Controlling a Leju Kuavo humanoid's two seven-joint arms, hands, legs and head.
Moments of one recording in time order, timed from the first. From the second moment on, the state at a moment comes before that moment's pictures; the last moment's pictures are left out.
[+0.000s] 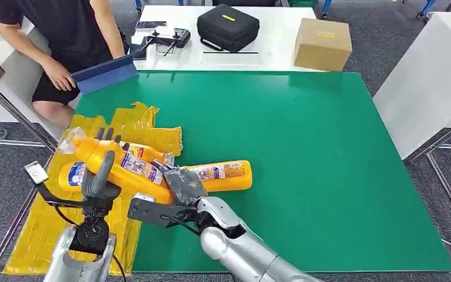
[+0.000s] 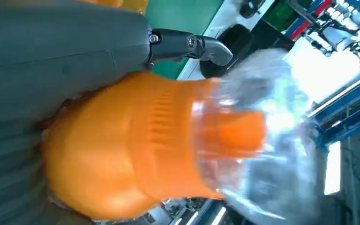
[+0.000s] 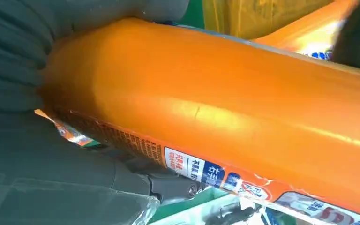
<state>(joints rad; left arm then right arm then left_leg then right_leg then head) -0.16 -0.12 -0.14 -1.53 0.82 -0.11 -0.02 -0.48 0.30 0.82 -0.98 0.60 -0.12 0.06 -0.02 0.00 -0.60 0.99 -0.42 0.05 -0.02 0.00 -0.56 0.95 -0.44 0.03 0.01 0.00</state>
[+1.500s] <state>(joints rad) -0.25 -0.11 -0.11 -1.44 0.77 -0.21 -0.03 -0.50 0.30 0.79 -0.89 0.56 -0.12 -0.02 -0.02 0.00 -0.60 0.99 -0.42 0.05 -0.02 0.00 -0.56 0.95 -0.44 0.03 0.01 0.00</state>
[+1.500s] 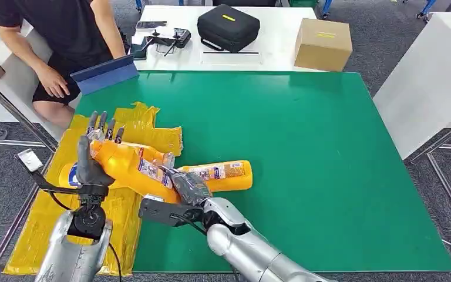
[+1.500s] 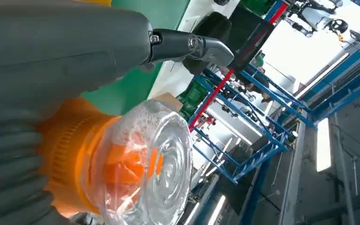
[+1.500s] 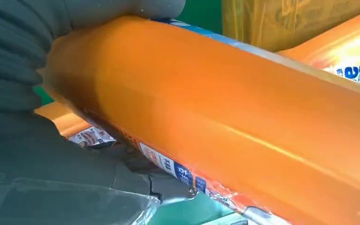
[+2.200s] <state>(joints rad) -0.22 -0.11 -0.24 -1.42 0.72 -0.21 -0.02 -0.54 0.28 0.72 -1.03 0.63 -0.09 0.07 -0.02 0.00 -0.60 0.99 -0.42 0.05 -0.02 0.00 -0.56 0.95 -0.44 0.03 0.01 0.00</state>
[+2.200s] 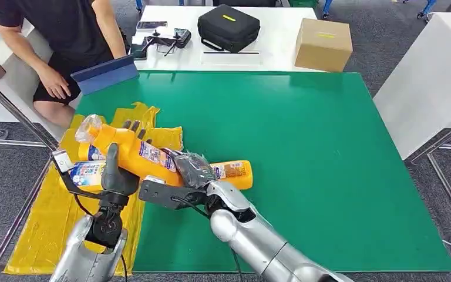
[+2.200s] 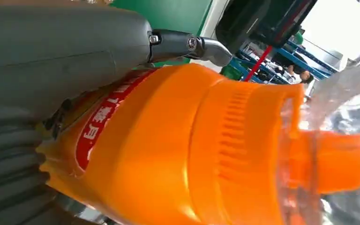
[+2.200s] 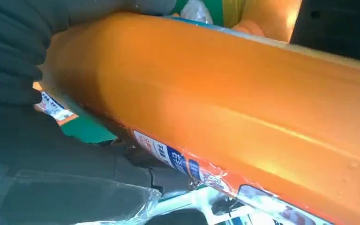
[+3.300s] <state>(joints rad) -0.27 -0.12 -0.27 -1.37 0.74 -0.20 -0.04 -0.52 0.24 0.64 -1.13 0.63 -0.09 0.08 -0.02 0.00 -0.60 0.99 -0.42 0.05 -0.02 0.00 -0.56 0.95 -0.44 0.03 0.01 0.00</state>
